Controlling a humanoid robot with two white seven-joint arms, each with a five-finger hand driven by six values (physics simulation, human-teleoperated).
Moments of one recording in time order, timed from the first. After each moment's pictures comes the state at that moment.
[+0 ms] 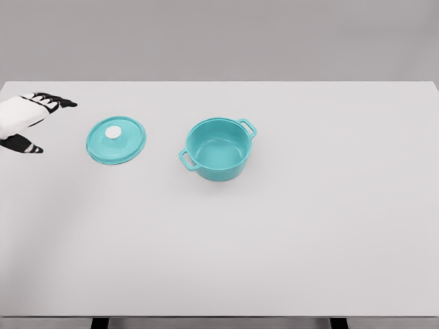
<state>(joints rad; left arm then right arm) -0.47 0.89 -0.41 -1.27 -0.49 -0.47 -0.30 0.01 0.00 0.50 -0.09 0.16 -0.04 0.31</state>
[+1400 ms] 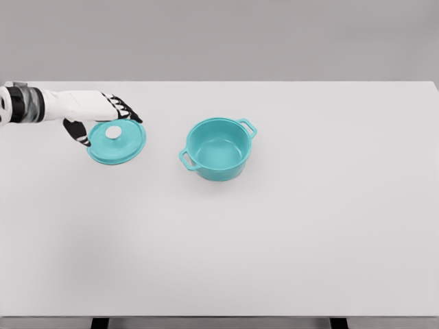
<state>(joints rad) -1.14 0.79 -1.27 -1.08 -0.32 -0.61 -0.39 0.01 0.00 0.51 -0.09 0.16 -0.04 0.31</state>
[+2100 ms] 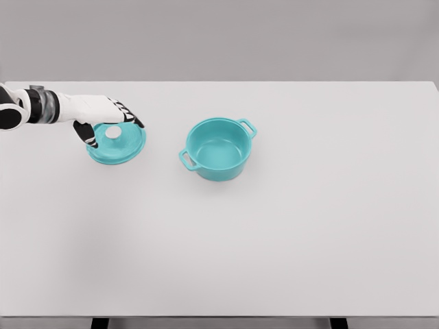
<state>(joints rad) -1.14 0.68 -1.28 -0.92 -0.35 -0.61 -0.41 0.01 0.00 0.51 -0.09 0.16 -0.04 0.31</state>
